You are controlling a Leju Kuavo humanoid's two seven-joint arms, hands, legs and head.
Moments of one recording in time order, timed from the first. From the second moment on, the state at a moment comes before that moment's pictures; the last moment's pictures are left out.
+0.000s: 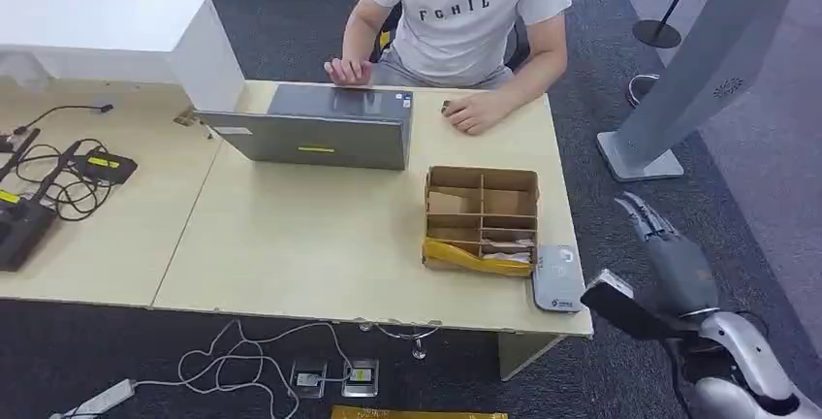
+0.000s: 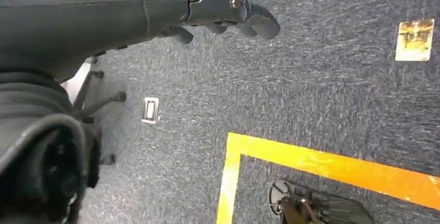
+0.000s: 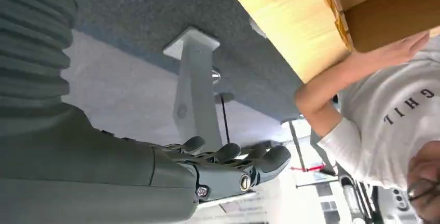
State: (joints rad) left arm -0.16 0.12 -1.23 -0.17 1.23 0.53 0.02; right arm -0.19 -0.87 0.54 -1.71 0.67 -0.39 0.22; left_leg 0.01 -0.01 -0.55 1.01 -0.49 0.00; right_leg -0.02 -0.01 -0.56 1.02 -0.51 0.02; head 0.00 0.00
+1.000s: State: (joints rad) left arm -0.17 0.12 -1.22 -0.17 1.19 0.49 0.01; right arm -0.27 -0.60 0.60 -1.51 0.92 -0.38 0.19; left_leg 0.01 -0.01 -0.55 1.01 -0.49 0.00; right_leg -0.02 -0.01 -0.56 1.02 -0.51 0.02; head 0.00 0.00
